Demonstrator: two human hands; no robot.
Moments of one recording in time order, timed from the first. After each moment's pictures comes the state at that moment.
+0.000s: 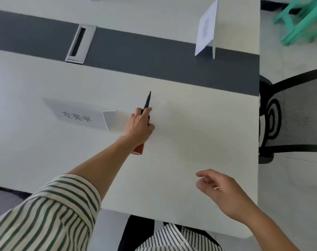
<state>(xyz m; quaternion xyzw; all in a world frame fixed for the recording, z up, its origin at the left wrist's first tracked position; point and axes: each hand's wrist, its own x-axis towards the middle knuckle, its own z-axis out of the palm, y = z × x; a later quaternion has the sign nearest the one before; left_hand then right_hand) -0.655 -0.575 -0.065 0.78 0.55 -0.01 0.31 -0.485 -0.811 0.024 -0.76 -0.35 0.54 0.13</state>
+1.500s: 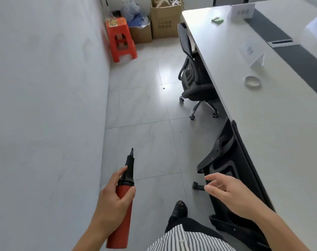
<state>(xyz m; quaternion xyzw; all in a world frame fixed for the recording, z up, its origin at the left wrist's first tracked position) -1.255 -1.065 0.080 0.17 0.83 0.47 0.24 -1.086 -0.802 0.076 -0.33 -0.81 0.46 -0.15</state>
